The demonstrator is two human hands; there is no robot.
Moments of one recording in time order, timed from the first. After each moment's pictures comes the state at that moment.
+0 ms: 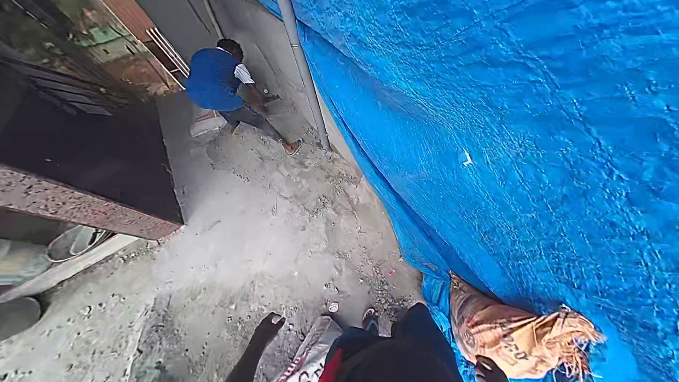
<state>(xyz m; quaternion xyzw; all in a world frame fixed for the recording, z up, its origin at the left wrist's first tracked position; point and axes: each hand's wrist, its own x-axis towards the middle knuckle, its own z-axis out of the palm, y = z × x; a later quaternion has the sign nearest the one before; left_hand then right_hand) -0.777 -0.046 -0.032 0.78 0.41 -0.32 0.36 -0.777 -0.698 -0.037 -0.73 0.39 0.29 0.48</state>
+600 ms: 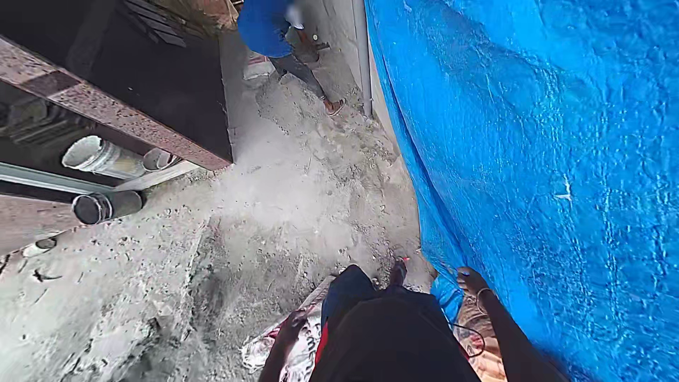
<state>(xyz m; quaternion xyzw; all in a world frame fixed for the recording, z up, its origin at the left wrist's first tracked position) -0.821 -0.160 -0.012 0.61 0.57 -0.21 0.51 -0.444 -0.619 -0.063 -0.77 0.23 0.47 0.37</state>
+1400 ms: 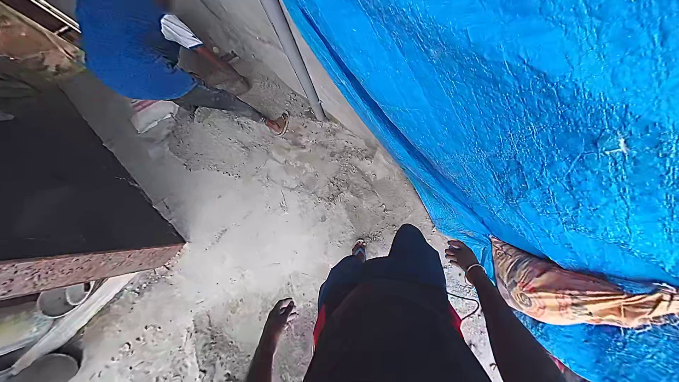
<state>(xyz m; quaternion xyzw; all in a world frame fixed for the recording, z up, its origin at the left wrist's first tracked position) -0.607 0.207 -0.044 0.68 0.49 -0.30 0.46 -0.445 -0.374 -0.073 -0.68 0.43 0.30 0.52</state>
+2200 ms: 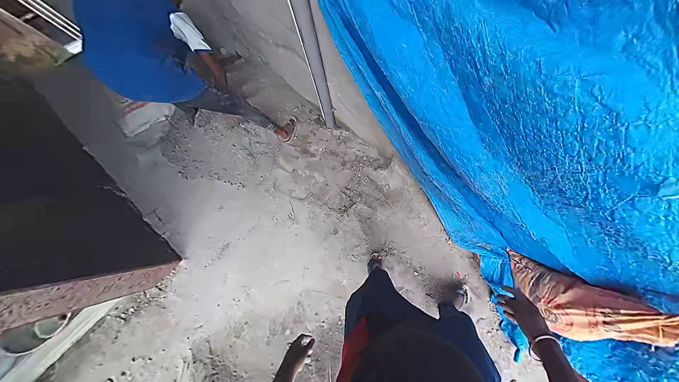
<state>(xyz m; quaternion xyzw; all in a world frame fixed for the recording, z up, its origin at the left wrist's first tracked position) -0.604 0.326 -0.107 0.65 0.41 -0.50 0.40 -0.495 -0.293 0.001 -0.72 0.46 0.21 0.47</state>
